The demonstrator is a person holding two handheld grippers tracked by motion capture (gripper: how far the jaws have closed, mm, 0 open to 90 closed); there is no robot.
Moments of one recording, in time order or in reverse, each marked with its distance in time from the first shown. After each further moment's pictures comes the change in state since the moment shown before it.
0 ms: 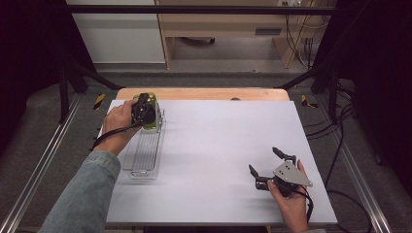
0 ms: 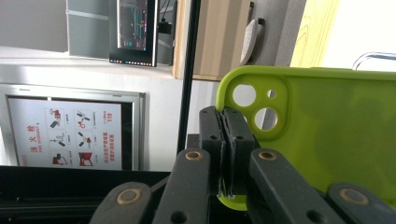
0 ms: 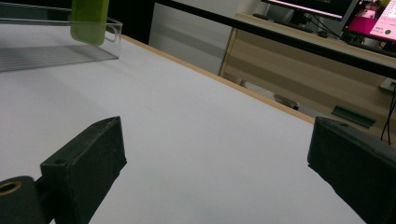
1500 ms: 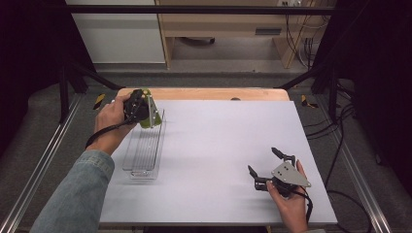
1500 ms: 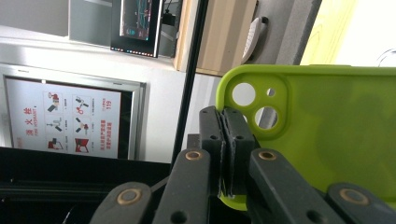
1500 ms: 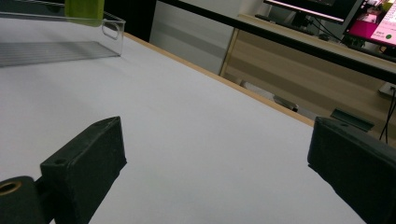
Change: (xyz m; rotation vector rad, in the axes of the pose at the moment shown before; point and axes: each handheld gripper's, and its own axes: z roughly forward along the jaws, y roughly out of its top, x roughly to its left) left arm 0.026 -0.007 -0.015 0.021 -0.010 -0.071; right arm 0.003 0.001 0.000 0.004 0.004 -0.028
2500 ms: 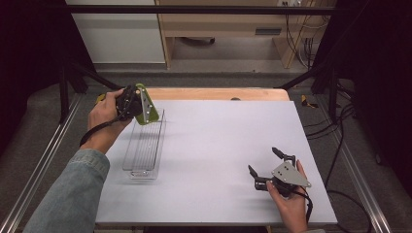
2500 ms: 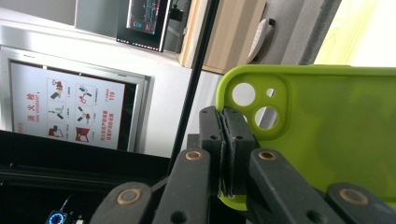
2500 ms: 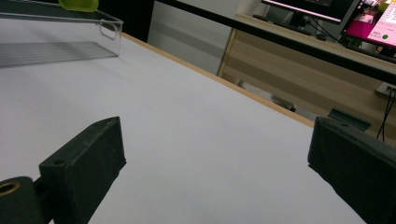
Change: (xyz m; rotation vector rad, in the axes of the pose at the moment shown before) left arm 0.022 -0.008 -0.008 0.009 0.012 -0.066; right arm 0.000 0.001 0.000 -0.003 -0.009 -0.002
